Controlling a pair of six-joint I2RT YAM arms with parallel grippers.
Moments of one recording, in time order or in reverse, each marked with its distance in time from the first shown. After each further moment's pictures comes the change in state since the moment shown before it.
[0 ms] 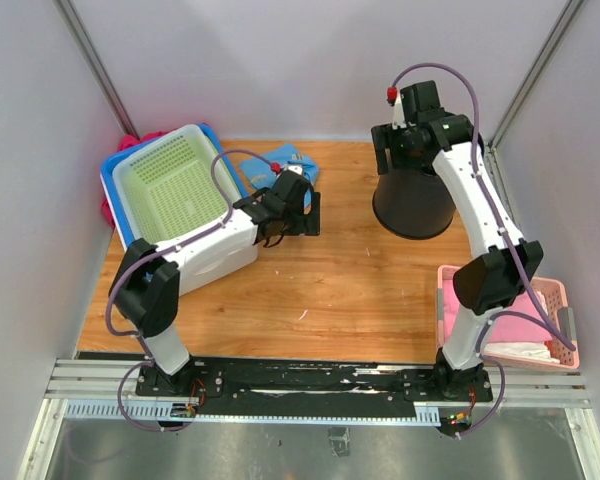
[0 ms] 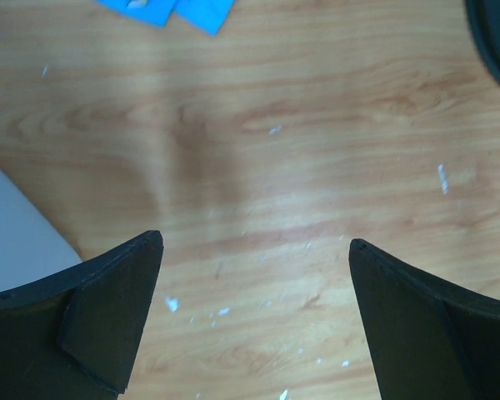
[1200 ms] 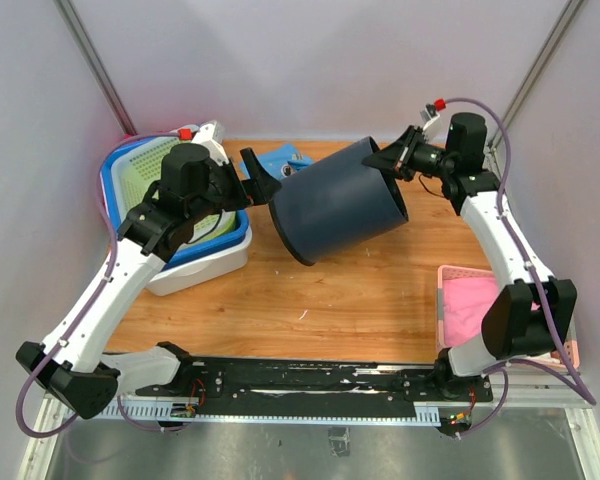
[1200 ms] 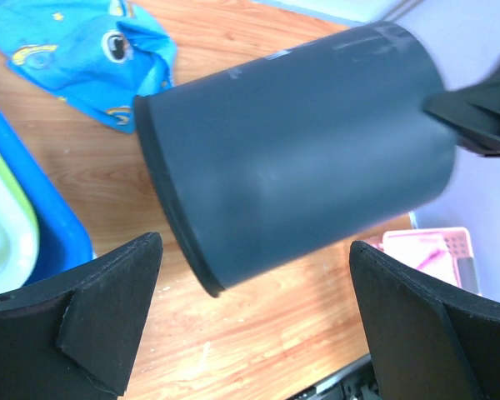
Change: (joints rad) left arm 0.190 -0.572 0.013 -0.146 0.253 -0.074; right arm -0.159 -0.325 -0.638 0.850 -0.897 0.811
